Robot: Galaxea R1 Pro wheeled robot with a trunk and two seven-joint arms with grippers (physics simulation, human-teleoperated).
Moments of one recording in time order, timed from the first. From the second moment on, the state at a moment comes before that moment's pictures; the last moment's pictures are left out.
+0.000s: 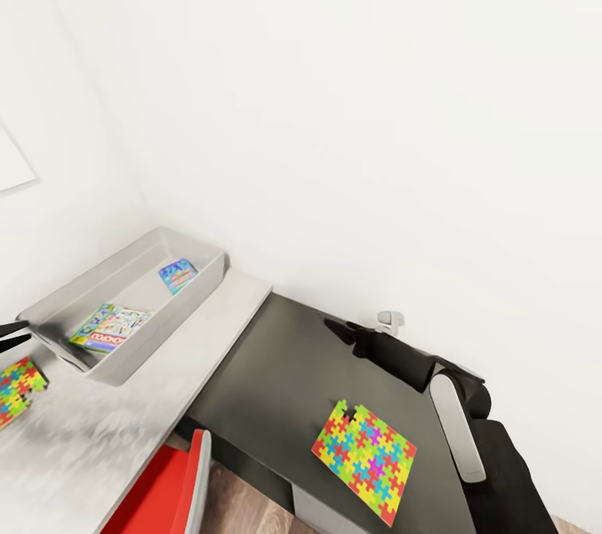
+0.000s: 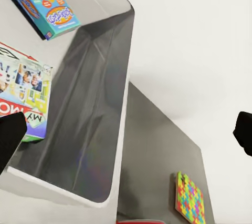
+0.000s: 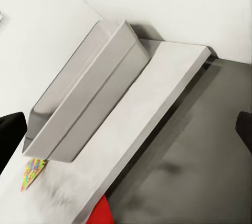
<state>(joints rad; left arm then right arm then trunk) -0.81 0.86 0.30 -0.35 0.23 0.60 -1.57 -0.39 0.04 -0.03 -1.52 -0.49 0.71 0.54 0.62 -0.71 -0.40</state>
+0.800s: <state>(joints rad) -0.81 0.86 0.31 -0.36 0.22 0.60 -1.57 -0.38 0.04 -0.03 -1.52 -0.49 0.71 0.56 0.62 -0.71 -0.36</state>
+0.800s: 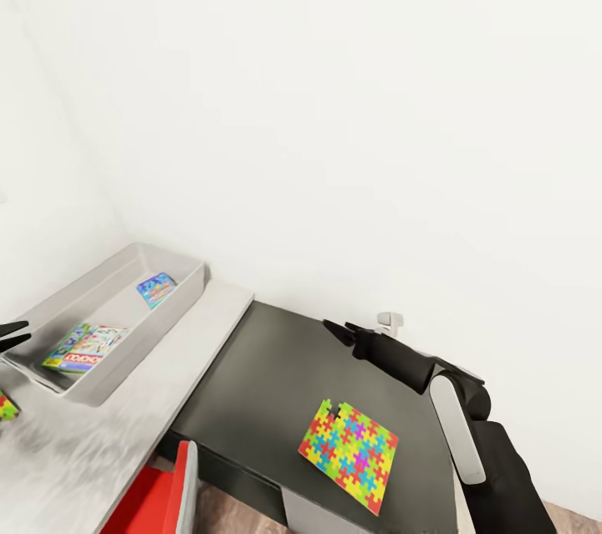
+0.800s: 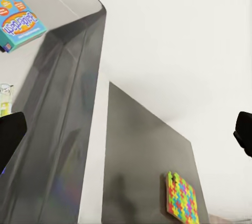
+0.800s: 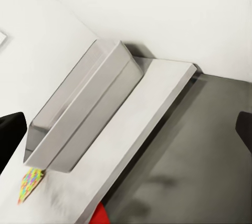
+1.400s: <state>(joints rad) -0.81 0.86 0.30 -0.36 0.23 0.60 -1.57 -0.38 0.04 -0.03 -1.52 -0.49 0.71 0.56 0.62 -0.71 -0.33</state>
